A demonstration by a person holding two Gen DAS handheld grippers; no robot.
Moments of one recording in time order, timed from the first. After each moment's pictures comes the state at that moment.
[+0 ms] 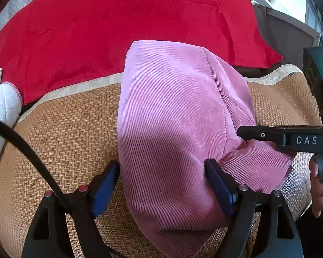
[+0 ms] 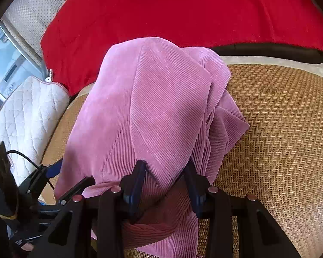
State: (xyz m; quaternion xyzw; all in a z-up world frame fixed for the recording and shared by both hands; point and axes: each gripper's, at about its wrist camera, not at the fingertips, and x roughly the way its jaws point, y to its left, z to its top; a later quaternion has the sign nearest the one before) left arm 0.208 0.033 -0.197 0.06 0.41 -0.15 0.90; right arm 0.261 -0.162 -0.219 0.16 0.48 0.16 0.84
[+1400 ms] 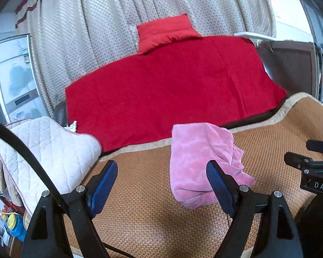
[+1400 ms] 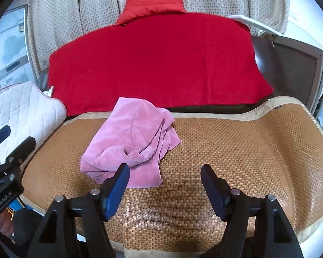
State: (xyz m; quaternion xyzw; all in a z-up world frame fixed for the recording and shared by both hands) left arm 0.013 0.026 -0.046 0.12 0.21 0.01 0.97; right arm 0.051 -0.187 -0.074 0.06 0.33 0.03 0.94
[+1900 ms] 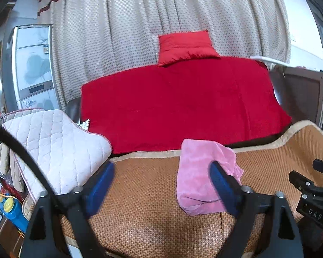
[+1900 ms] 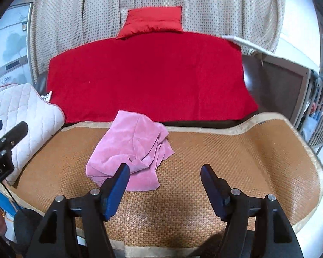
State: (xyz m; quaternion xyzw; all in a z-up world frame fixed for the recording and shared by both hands) left arm -0.019 0.050 -0.008 0.07 0.18 0.04 0.98; right arm 0.005 -0.168 -0.027 0.02 0.28 -0.02 0.96
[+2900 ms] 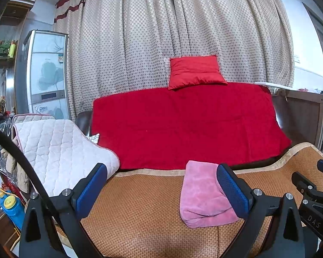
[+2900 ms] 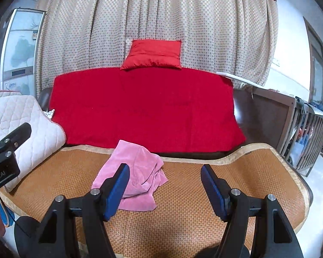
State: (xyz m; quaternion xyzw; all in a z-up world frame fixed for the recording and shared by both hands) left arm -0.062 0.062 0.021 0.04 0.11 0.06 0.99; right arm -0.041 -0.151 0.019 -0.01 0.19 -0.03 0.98
